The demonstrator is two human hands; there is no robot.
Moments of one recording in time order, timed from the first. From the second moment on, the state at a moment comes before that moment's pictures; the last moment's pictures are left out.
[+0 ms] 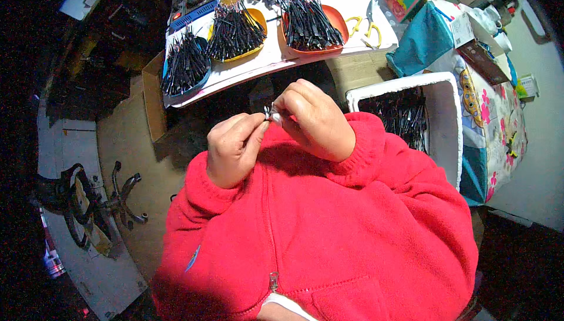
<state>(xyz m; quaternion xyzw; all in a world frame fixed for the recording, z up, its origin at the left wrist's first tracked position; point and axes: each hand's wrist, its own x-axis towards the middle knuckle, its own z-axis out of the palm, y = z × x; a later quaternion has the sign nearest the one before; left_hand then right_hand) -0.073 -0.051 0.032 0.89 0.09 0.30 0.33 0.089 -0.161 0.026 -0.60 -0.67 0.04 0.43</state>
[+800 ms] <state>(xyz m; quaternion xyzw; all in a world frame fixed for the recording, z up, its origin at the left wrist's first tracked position) -0.088 -0.044 0.011 0.46 0.02 0.18 0.87 0.120 -0.169 0.031 -0.55 -0.66 0.12 0.49</state>
